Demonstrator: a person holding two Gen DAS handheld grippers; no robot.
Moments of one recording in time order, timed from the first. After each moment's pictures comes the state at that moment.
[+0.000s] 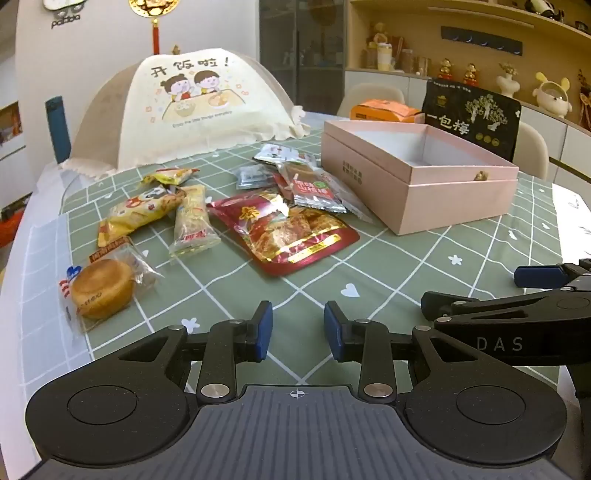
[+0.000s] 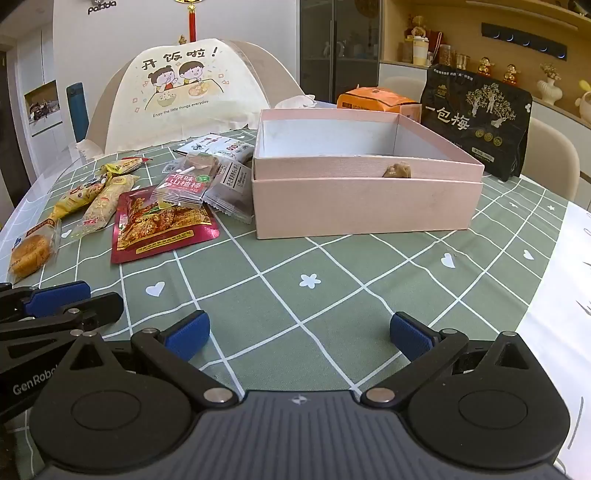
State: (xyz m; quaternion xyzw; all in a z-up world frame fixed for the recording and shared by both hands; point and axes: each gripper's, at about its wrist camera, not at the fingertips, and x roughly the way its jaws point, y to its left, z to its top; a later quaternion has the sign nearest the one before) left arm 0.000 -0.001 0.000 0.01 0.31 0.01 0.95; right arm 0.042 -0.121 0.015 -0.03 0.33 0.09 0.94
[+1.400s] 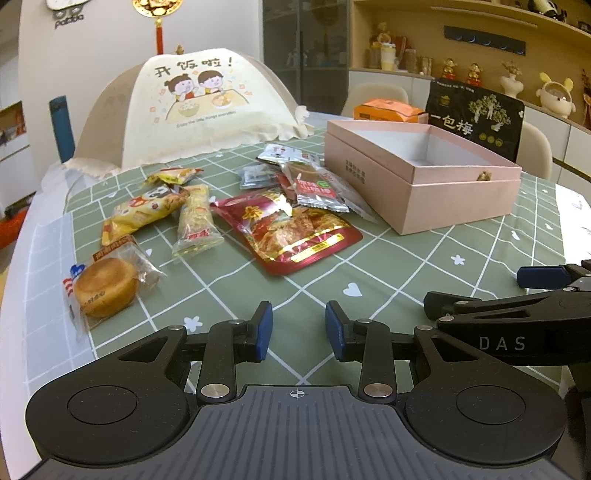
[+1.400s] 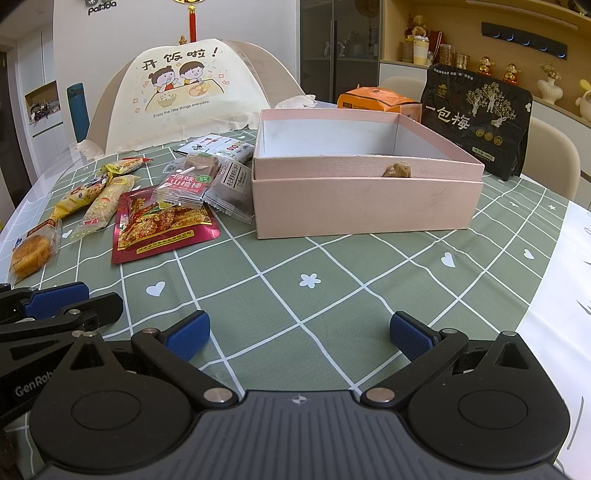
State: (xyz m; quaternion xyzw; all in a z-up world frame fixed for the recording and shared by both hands) left arm -0.001 -0.004 0.000 0.01 0.31 0.01 0.95; right arm 0.042 -0.121 0.014 -0.03 0.33 0.09 0.94
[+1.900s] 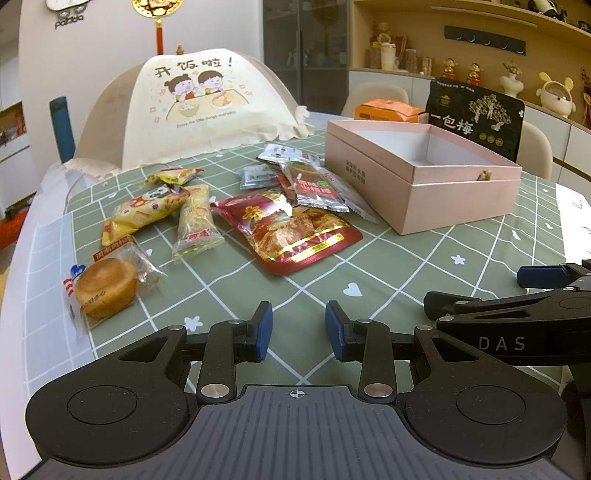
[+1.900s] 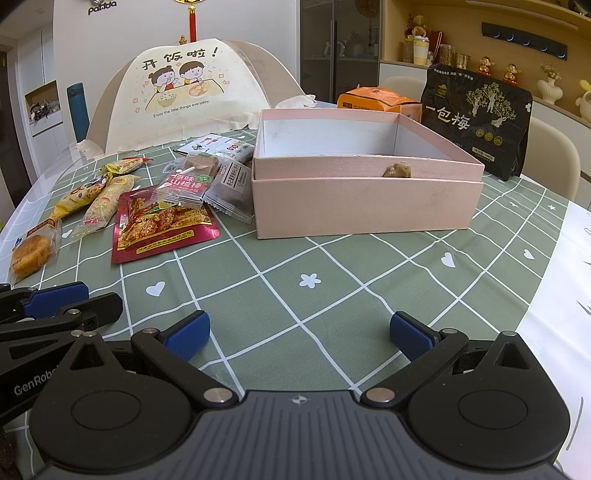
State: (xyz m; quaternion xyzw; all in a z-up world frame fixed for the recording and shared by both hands) left arm -0.001 -0.004 0.000 0.01 0.31 0.01 0.95; right arm 0.042 -0.121 0.014 -0.03 0.33 0.09 0.94
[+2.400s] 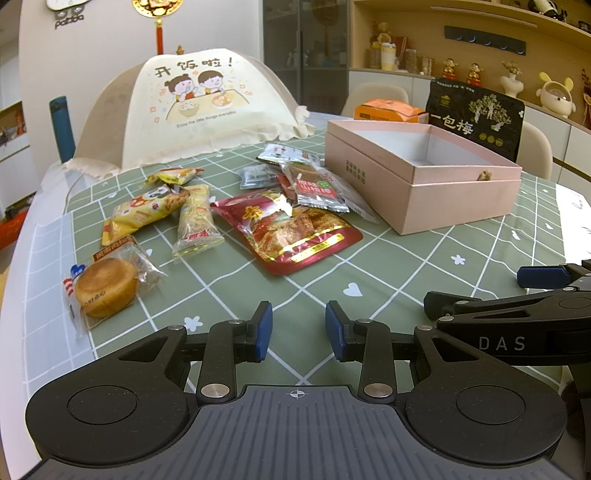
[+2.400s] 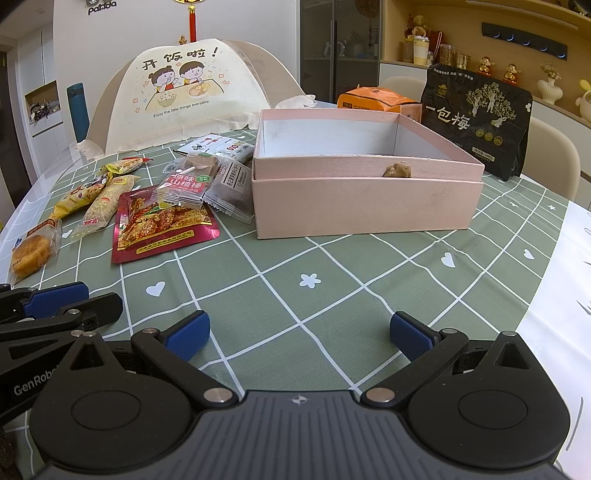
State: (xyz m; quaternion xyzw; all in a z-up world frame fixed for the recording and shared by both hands) left arm -0.001 -0.004 0.000 0.01 0.31 0.01 0.95; right arm 0.042 -0.121 0.014 -0.03 0.33 0.09 0.94
